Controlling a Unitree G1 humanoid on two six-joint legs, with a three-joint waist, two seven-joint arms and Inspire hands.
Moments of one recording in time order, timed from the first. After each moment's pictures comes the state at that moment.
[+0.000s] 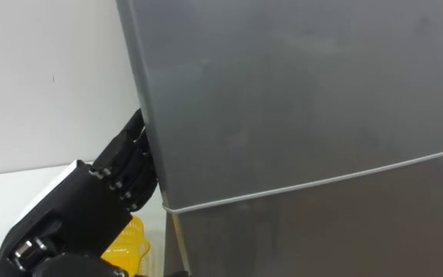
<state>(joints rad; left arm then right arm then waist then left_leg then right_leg) 0.05 0.27 0.03 -0.55 -0.47 0.09 -0.53 0.07 -0.25 0.02 1.35 -0.36 0.13 0.15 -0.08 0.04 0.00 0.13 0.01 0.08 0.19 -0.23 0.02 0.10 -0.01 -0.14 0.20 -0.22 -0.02</state>
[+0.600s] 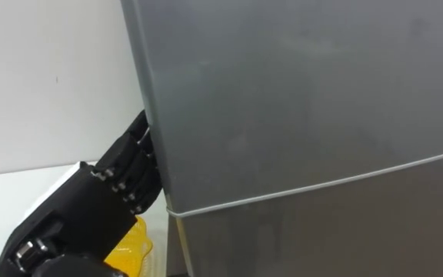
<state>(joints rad) 0.05 0.27 0.02 -0.55 -0.56 0.11 -0.53 0.06 -0.25 0.02 1.35 -0.37 0.13 0.15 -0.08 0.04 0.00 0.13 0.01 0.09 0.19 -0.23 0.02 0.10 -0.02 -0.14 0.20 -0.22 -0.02</state>
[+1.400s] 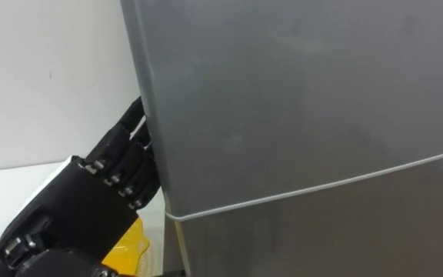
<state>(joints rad) 0.04 0.27 0.01 -0.55 -0.68 0.11 -0.53 0.06 -0.26 0.03 1.35 -0.37 0.12 0.19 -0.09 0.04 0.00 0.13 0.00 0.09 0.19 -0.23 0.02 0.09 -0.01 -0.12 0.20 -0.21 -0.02</state>
